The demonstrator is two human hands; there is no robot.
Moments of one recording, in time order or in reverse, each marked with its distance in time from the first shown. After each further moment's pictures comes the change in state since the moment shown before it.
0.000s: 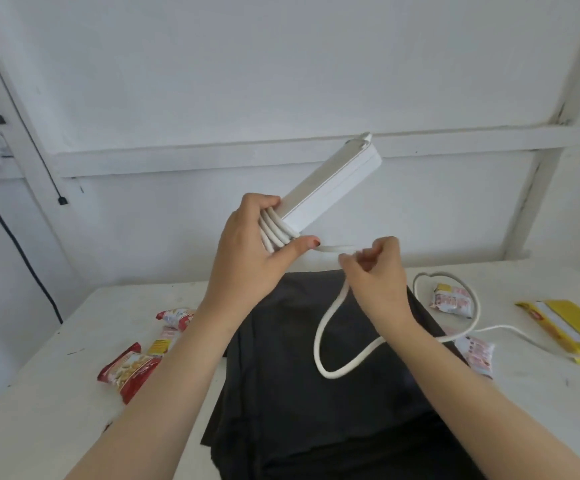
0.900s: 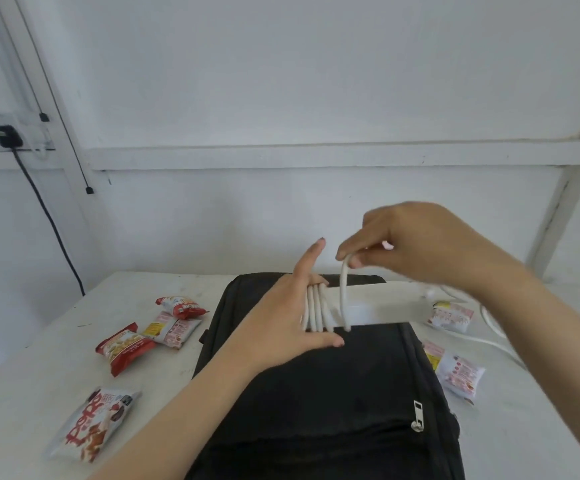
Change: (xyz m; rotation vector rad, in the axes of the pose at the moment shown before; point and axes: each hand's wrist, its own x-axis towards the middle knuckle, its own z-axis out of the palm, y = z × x) left_hand -0.057 0.036 0.065 0.122 -0.476 -0.099; right_hand 0.049 -0.055 -0.111 -0.756 -0.642 -0.733
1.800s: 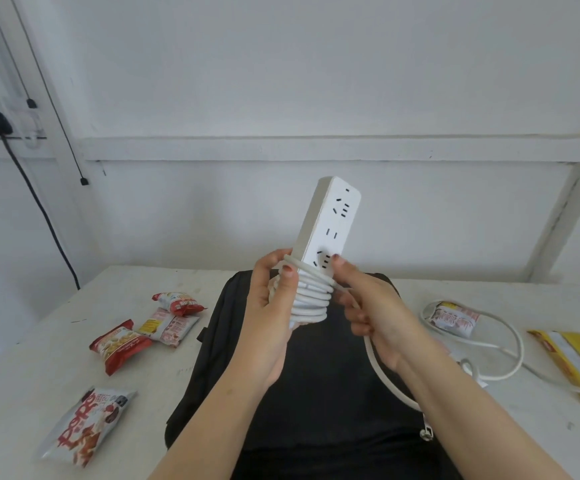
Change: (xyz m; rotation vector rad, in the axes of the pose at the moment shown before) left_hand -0.003 -0.004 0.012 -1.068 0.375 -0.216; right_hand -0.008 -0.024 0.099 1.312 0.145 0.653
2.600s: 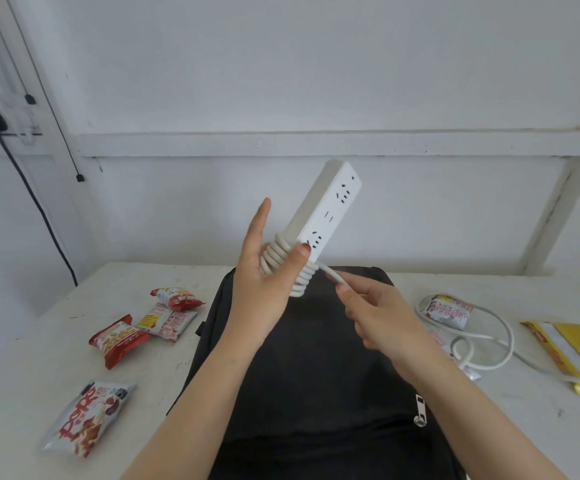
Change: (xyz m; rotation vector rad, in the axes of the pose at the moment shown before) left_hand 0.014 0.024 0.003 0.274 0.072 0.204; right_hand -0.014 0.015 -0.010 -0.300 0.078 -0.072
